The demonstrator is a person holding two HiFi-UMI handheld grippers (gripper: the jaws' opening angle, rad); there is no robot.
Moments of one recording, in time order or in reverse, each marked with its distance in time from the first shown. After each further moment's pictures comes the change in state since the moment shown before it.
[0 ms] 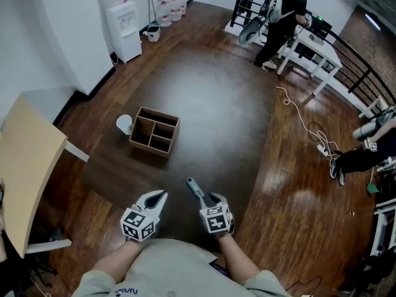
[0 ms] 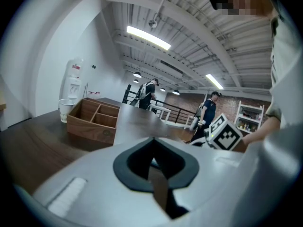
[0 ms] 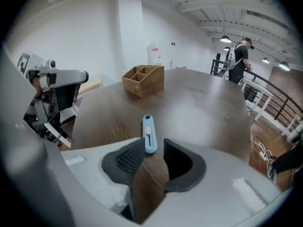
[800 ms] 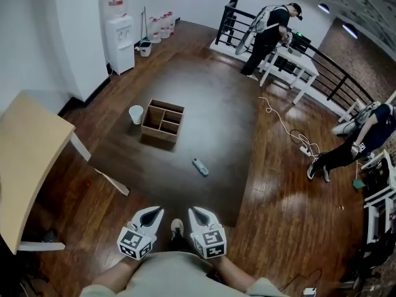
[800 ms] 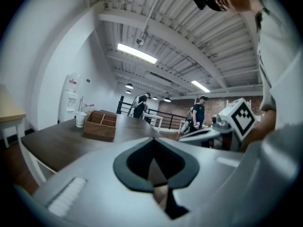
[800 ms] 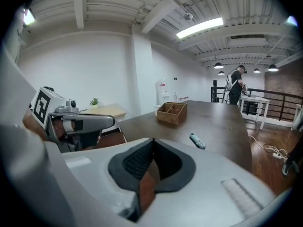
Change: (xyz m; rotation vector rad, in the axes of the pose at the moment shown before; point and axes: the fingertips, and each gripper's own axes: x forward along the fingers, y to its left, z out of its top) left arm -0.149 -0.068 -0.039 0.127 -0.130 -0.064; right arm -0.137 0.161 -0.003 0.035 -0.407 0.011
